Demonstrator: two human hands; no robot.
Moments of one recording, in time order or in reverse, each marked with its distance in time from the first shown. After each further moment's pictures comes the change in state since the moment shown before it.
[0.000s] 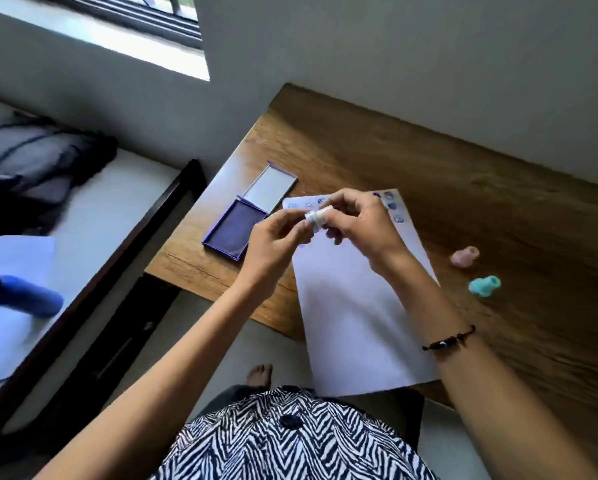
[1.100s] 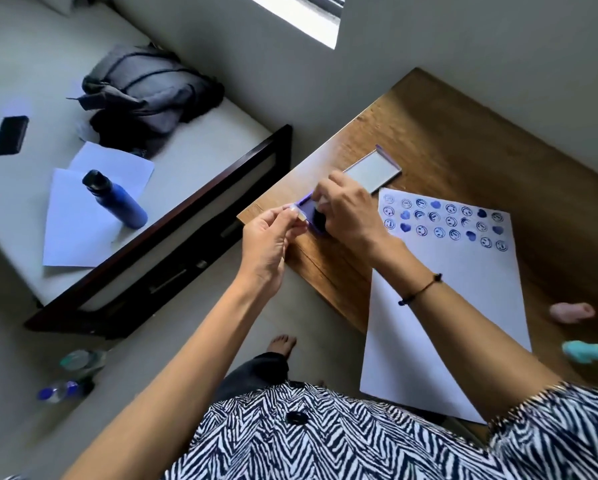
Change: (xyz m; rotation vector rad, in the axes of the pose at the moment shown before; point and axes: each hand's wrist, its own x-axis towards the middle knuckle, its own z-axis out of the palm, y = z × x) left_hand -0.042 -0.012 -0.082 -0.472 0.570 -0.167; right_hand 0.037 -0.010 0.124 -0.852 -0.278 -0.627
